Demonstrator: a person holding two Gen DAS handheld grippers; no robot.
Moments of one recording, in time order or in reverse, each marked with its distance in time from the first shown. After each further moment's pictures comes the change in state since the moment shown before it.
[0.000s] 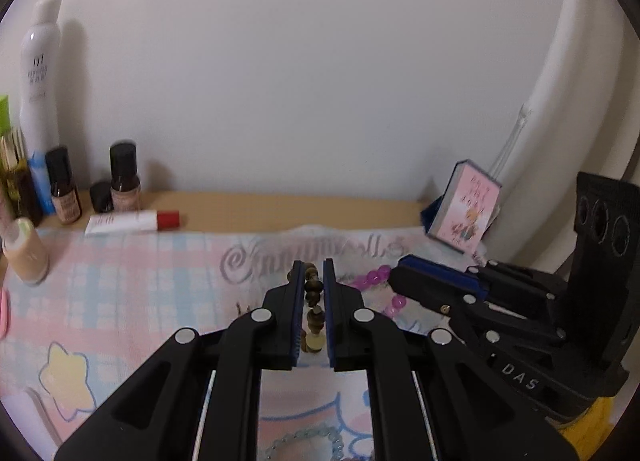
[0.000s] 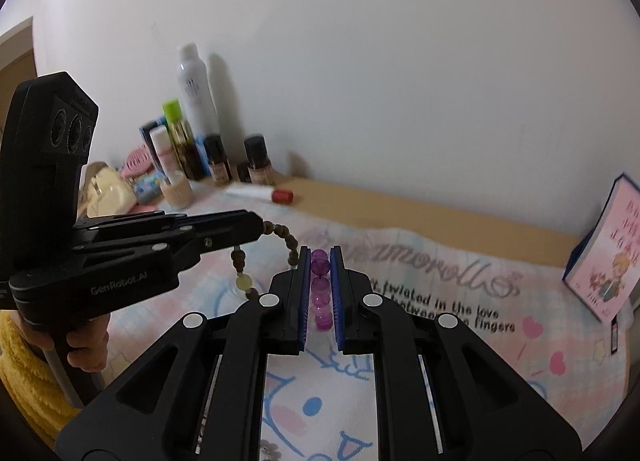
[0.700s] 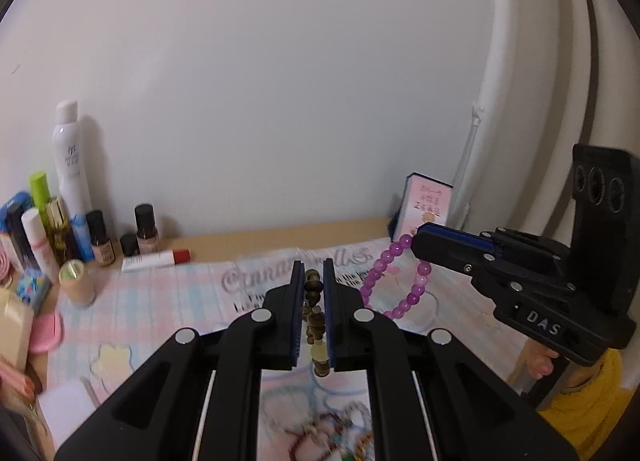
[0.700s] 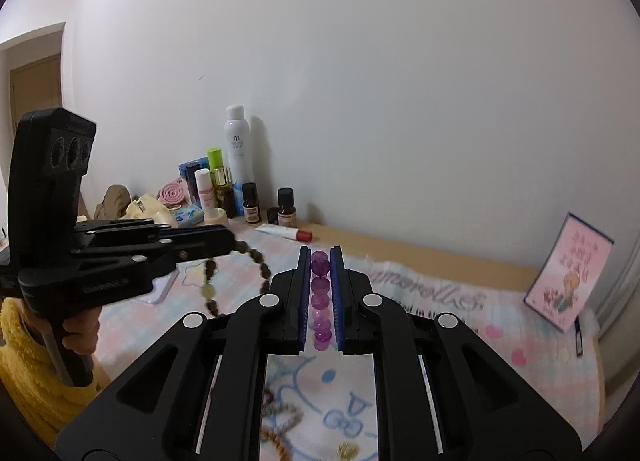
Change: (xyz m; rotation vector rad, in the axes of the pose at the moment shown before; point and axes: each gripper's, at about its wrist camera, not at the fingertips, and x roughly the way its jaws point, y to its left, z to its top) left arm -0.102 -0.055 -0.018 0.163 -0.158 0.008; right arm -0.111 0.029 -0.009 -0.082 -0.232 -0.006
